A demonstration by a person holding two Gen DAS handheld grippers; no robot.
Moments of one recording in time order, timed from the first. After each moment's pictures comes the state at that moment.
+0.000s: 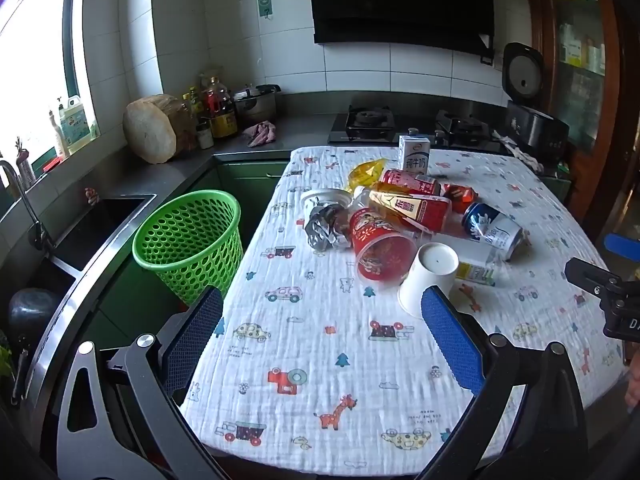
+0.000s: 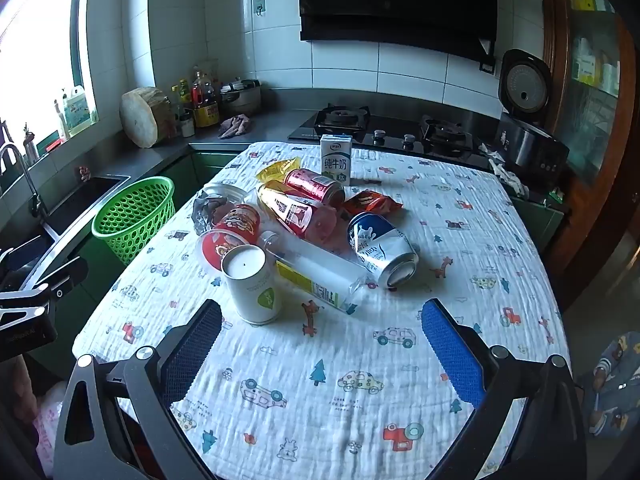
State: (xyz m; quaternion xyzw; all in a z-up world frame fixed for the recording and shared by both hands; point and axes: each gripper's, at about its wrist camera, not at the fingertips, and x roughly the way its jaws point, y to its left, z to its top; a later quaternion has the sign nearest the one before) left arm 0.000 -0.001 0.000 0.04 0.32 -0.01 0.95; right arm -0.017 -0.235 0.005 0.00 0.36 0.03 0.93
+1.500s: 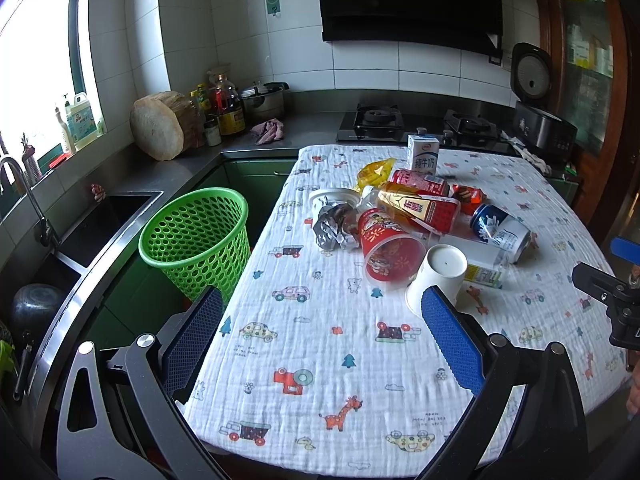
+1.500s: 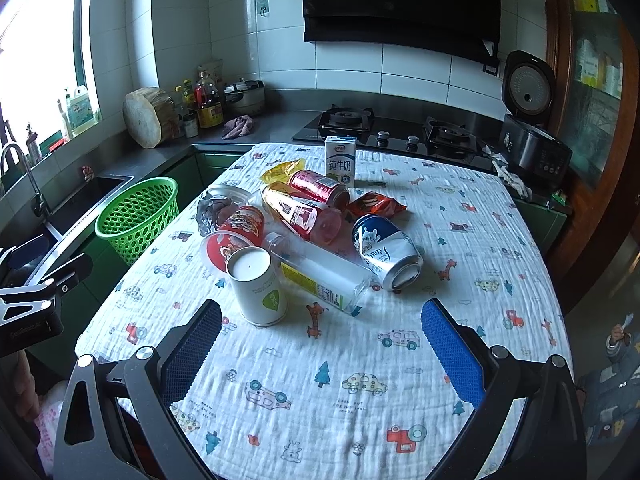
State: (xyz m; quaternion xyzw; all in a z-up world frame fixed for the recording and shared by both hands) left arm 0.004 0.000 -0.002 0.04 0.32 0.00 0.95; right arm -0.017 -0.228 0.007 -0.01 0.35 0.03 0.93
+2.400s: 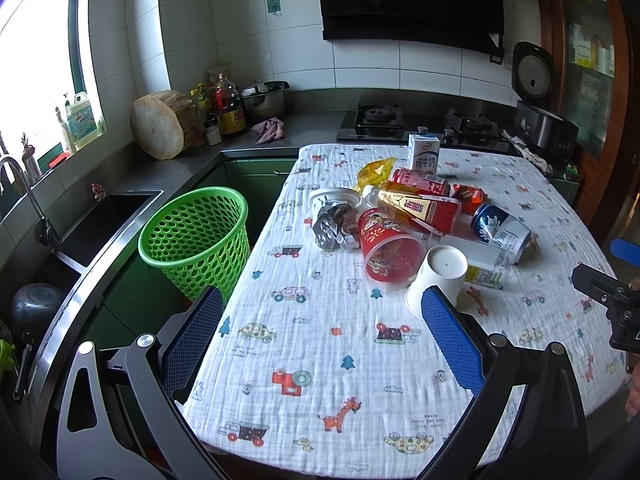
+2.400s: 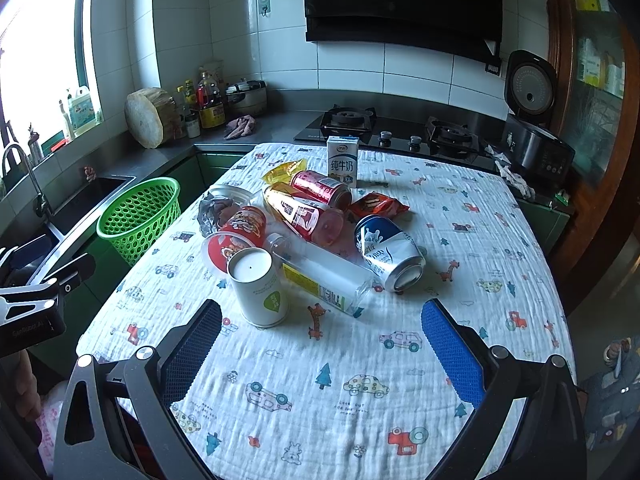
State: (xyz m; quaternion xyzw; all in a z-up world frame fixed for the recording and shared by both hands) left arm 0.005 0.001 -0.004 0.04 0.32 0.00 0.95; right arm -0.016 -0.230 0.007 0.00 0.35 0.03 0.93
